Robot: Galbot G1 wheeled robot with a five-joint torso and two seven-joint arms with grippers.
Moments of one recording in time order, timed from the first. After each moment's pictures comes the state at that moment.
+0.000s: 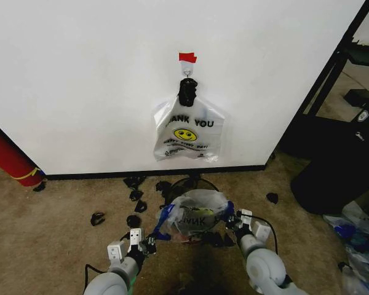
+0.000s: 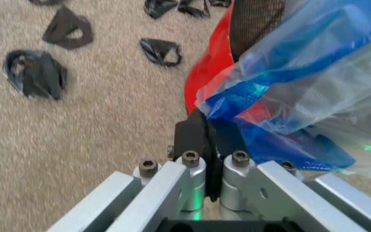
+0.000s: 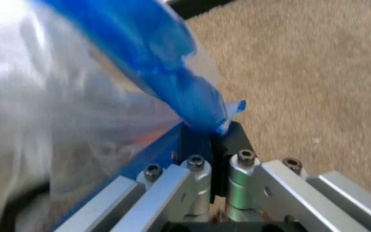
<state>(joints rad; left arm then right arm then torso) 1.38 -0.89 -0.01 -2.00 -0.95 0.20 -0.46 -1.28 1.23 0.21 1.78 0.74 -0.28 0.38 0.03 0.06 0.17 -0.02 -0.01</state>
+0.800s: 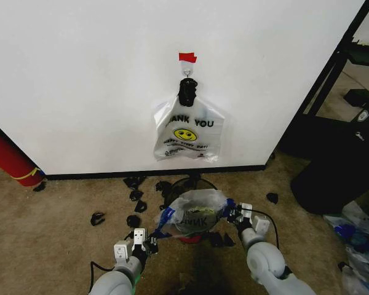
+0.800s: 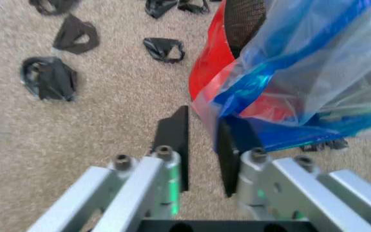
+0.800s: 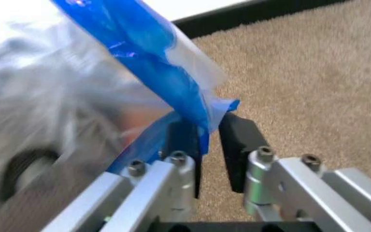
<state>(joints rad) 1.46 -0.90 -0.04 -2.05 -0.83 0.23 -0.45 -1.35 1.17 0.22 1.81 0.62 -0.20 0.29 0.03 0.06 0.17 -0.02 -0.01</state>
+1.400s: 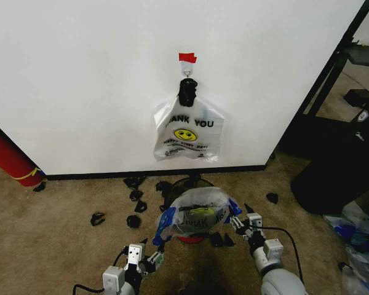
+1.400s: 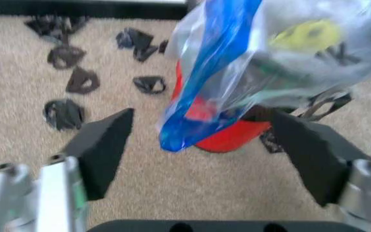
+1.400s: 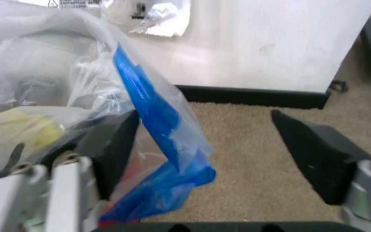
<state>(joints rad) 1.75 -0.92 -0.13 -2.28 -0.54 0.15 -0.41 -1.56 1.14 0.31 1.94 0.28 0.03 0.20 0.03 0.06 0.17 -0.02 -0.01</state>
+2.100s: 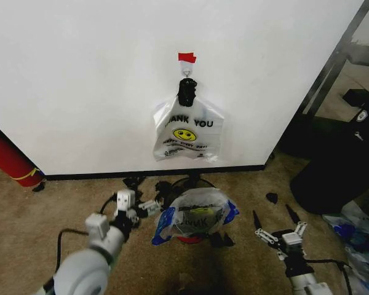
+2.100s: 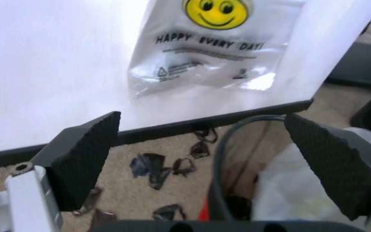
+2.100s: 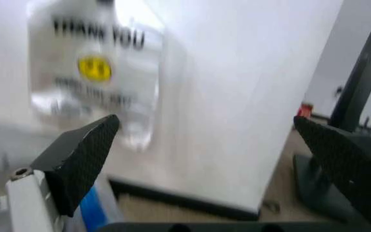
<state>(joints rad) 1.33 -0.79 -0.23 -2.24 -0.77 0.24 -0.33 -1.79 1.25 0.60 2.01 0.07 0.54 0.03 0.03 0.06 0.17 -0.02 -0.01</state>
